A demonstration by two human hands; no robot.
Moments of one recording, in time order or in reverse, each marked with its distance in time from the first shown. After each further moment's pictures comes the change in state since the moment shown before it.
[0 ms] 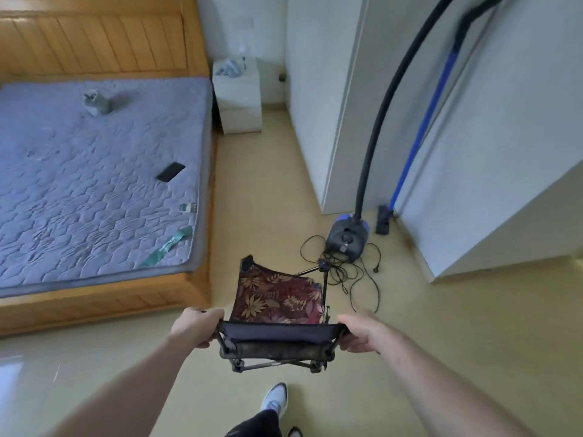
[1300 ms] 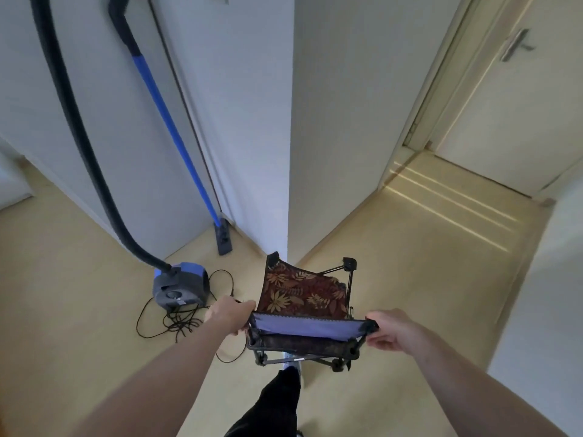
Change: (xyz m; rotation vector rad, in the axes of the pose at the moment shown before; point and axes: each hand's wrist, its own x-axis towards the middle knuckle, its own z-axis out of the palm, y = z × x) left_hand -0.142 0.458 0.606 0.731 -0.303 0.448; right_hand 0.134 0.294 -0.589 0.731 0.357 0.288
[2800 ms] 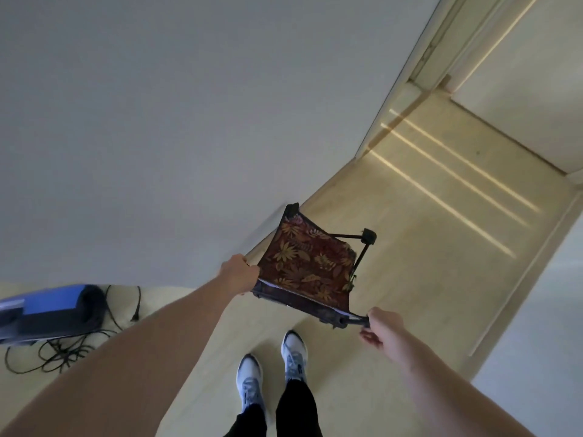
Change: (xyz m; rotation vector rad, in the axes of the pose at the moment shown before) left_hand 0.387 0.494 0.205 0.042 -0.119 -0.024; right_hand 0.476 -0.241 -0.229 0.218 0.166 0.316
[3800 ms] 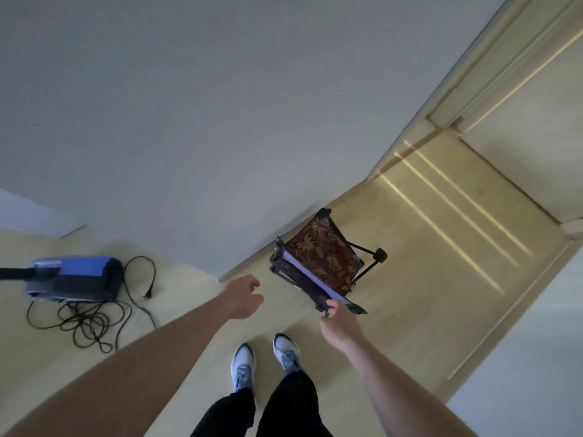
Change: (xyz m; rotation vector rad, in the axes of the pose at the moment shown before) left_hand -0.086 -0.051 -0.016 0.065 -0.162 0.155; right_hand -0.105 0.009 0.034 -0.758 -0.201 -0.510
